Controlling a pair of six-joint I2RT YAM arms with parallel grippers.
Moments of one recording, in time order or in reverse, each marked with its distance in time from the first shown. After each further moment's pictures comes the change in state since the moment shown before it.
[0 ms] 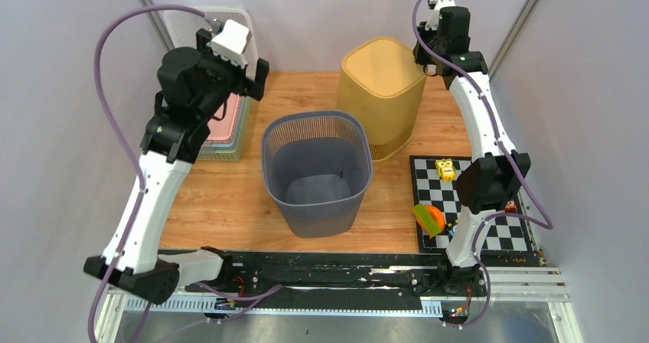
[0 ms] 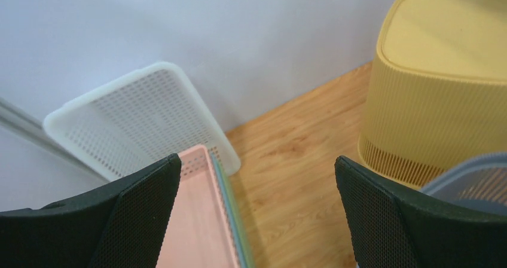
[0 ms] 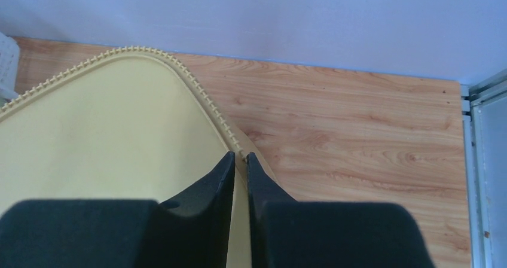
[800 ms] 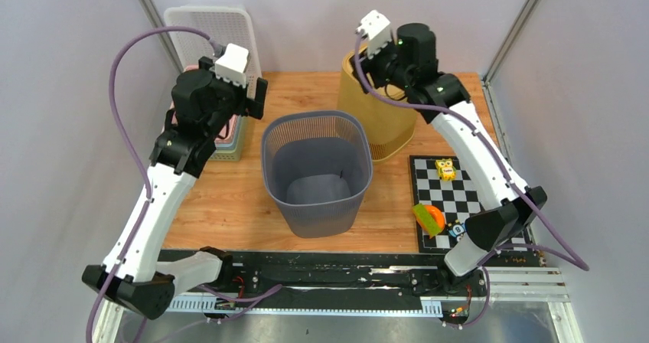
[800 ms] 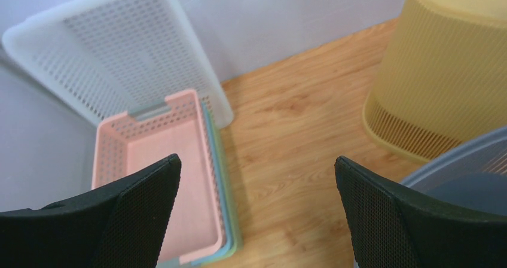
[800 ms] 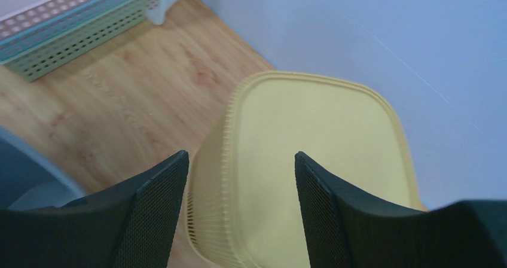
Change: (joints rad) left arm 0.001 -0.009 -0.157 0.039 -0.075 -0.123; right arm 0.319 -0.276 -0.164 -0.013 -0.070 -0.380
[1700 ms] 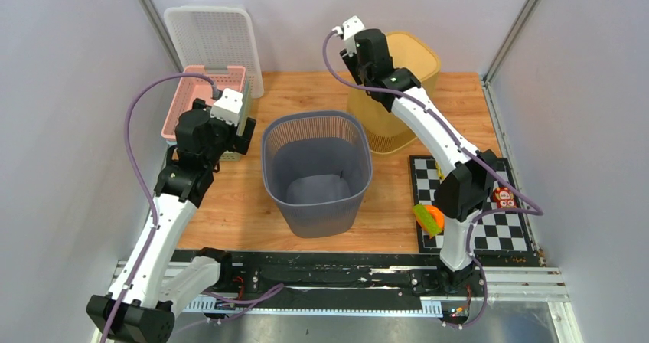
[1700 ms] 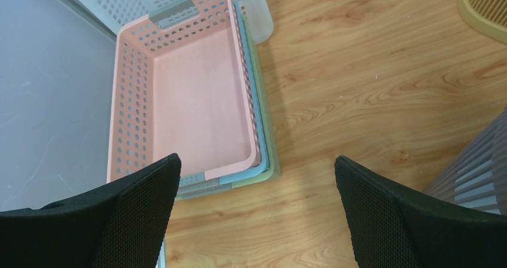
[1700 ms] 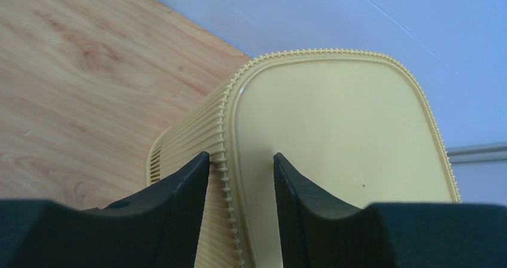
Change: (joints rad) left arm 0.119 -0.244 -0.450 0.061 -0.073 0.124; right arm 0.111 0.287 0.101 0.061 0.467 -0.003
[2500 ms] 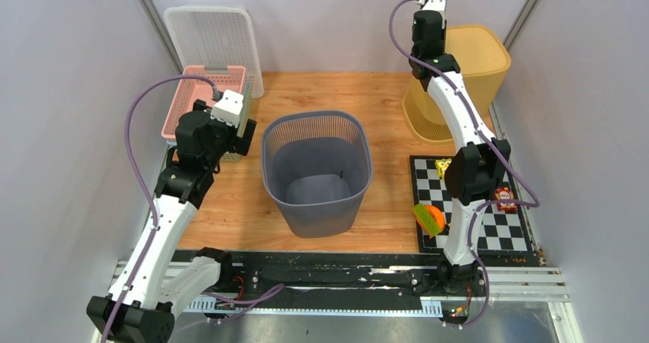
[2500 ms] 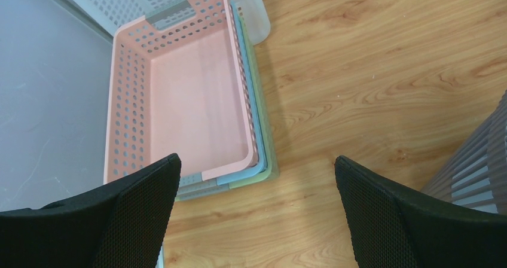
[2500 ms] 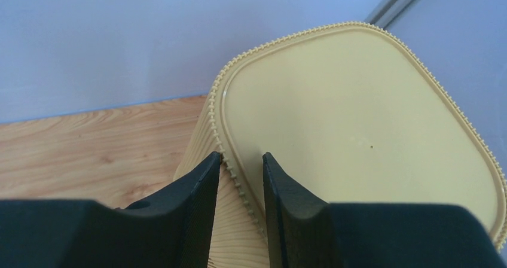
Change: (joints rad) left arm 0.000 -0.014 -0.017 0.008 0.012 0.002; right arm -0.335 0.101 0.072 0.124 0.237 0.227
